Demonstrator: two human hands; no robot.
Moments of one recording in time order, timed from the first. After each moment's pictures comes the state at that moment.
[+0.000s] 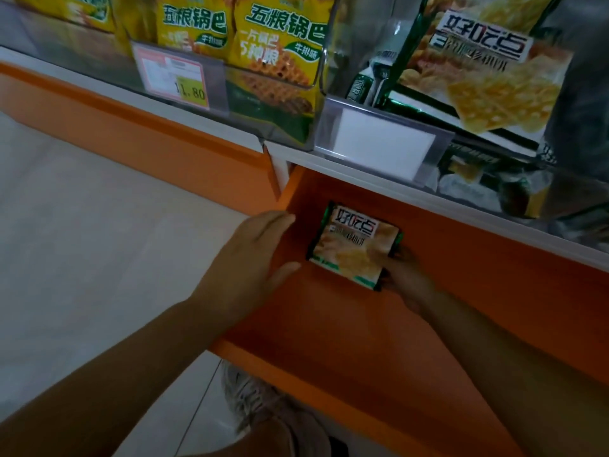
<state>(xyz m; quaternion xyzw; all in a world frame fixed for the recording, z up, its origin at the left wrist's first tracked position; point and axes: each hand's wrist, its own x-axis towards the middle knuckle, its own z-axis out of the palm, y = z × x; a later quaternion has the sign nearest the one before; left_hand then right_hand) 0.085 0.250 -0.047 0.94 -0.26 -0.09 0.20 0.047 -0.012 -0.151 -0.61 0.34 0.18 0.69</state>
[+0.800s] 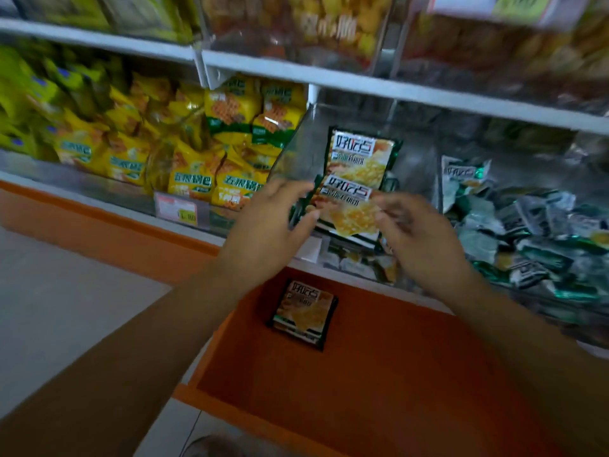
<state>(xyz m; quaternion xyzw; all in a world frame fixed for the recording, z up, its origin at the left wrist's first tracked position) 0.112 0.147 0.126 0.88 -0.31 0.08 0.34 0.029 -0.059 0.137 -0.91 0.07 -0.12 0.39</state>
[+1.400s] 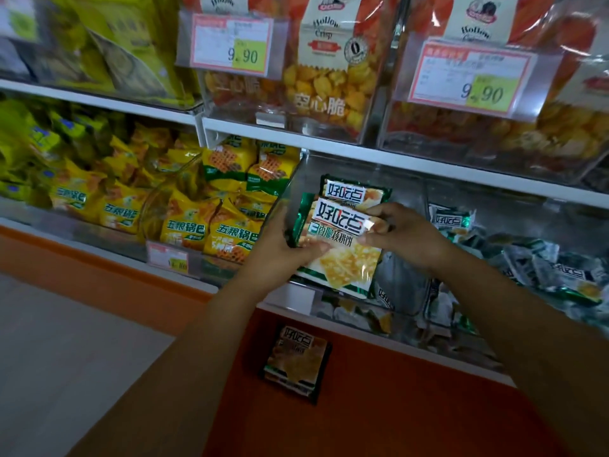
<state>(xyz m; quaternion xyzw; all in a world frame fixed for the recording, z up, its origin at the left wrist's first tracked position) 0.171 0.112 0.107 0.78 -0.20 -0.13 0.57 0.121 -0.115 0.146 -0.89 0.08 -0.01 0.44</state>
